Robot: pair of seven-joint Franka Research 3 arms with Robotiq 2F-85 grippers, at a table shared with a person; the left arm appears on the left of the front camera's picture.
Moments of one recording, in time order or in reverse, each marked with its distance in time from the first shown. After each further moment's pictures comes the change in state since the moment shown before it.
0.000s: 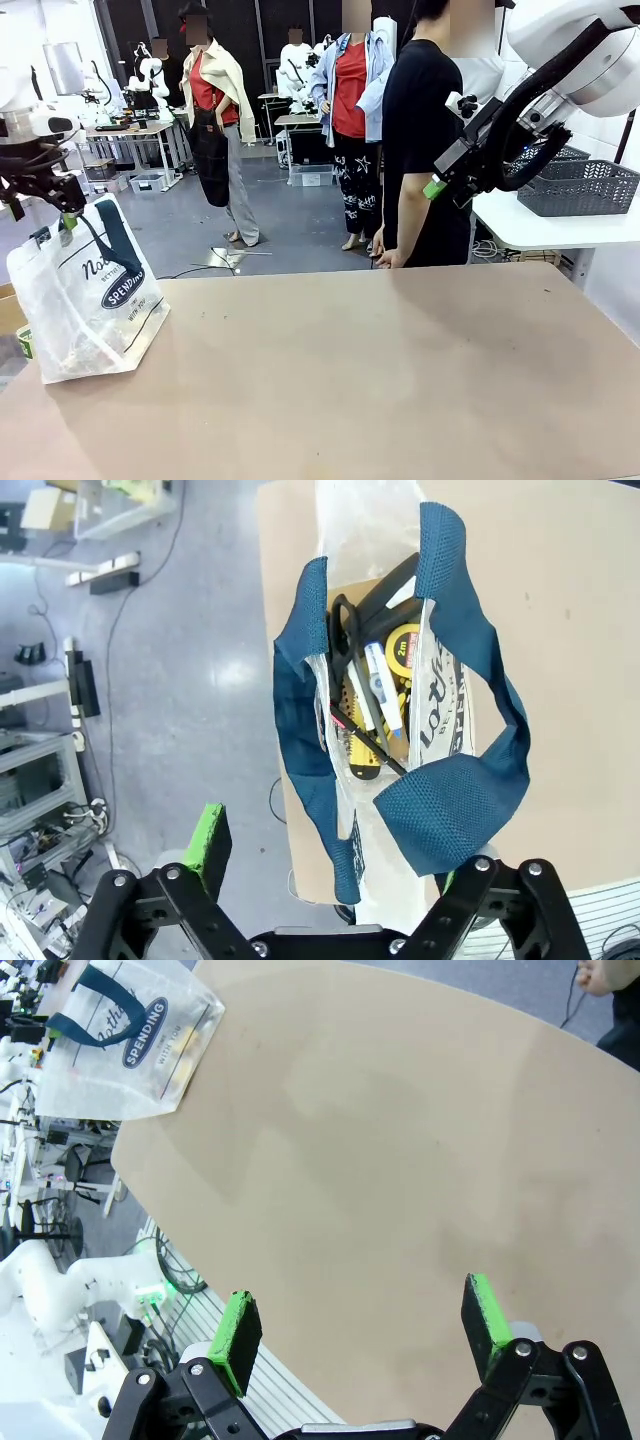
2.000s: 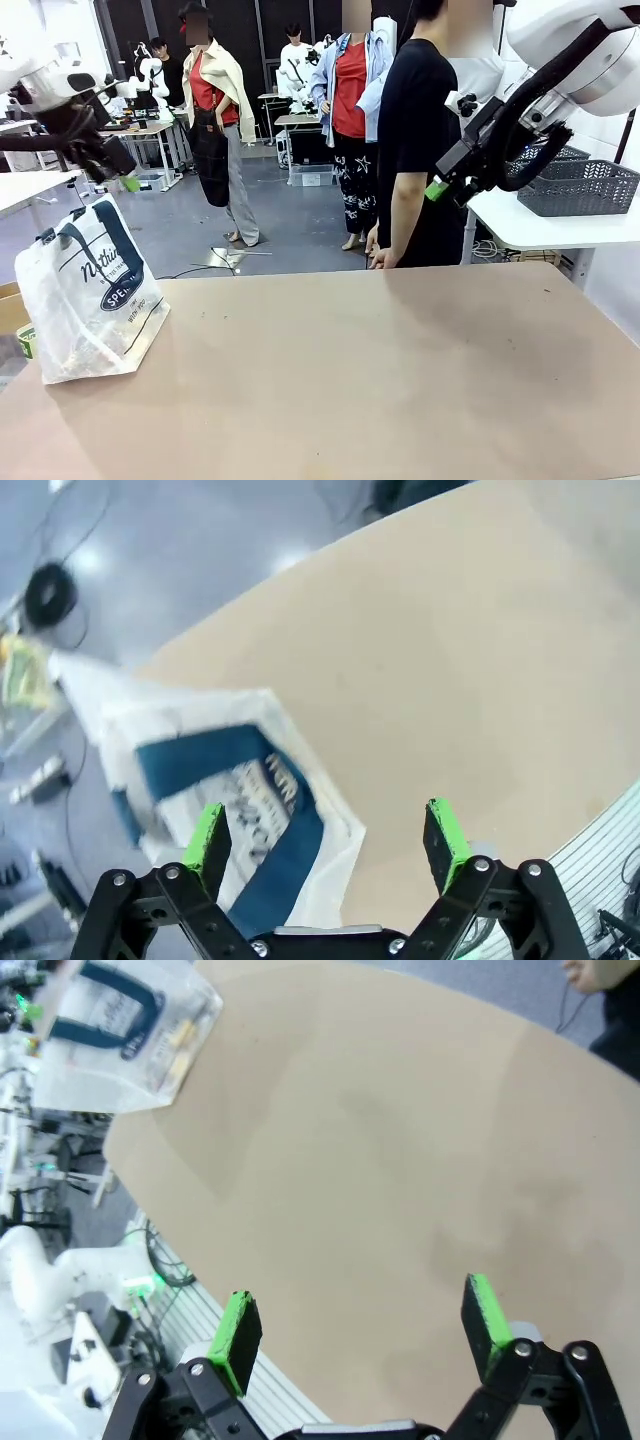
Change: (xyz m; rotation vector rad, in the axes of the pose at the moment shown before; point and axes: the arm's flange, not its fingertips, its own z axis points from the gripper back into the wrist) left arm 0.029 -0.064 0.055 -0.313 -0.281 -0.394; right arm 0.000 -0.001 0.001 -0.010 0.007 0.060
